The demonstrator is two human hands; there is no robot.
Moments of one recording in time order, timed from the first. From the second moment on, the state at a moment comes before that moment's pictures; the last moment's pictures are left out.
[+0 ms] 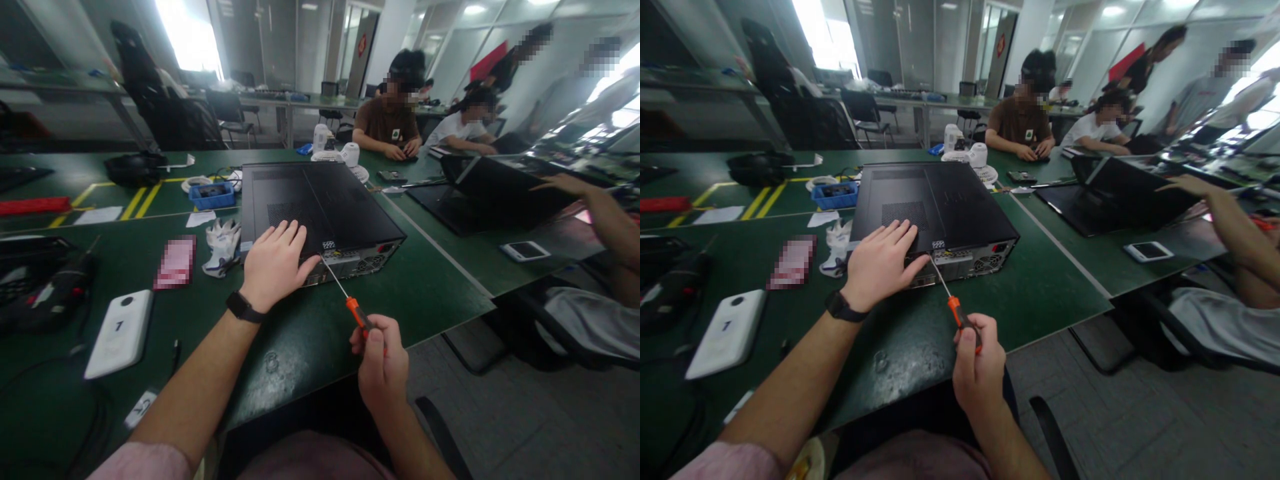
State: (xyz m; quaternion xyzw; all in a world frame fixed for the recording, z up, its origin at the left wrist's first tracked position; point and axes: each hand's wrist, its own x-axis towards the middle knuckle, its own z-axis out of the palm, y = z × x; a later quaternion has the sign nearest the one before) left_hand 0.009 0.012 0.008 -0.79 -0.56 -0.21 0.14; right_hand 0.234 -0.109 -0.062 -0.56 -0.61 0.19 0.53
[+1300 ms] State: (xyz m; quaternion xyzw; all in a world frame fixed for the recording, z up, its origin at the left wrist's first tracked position) left_hand 0.010 0.011 0.008 -0.79 -0.56 -0.21 0.13; right_hand 0.237 -0.106 -0.069 -0.56 -0.62 0.11 0.53
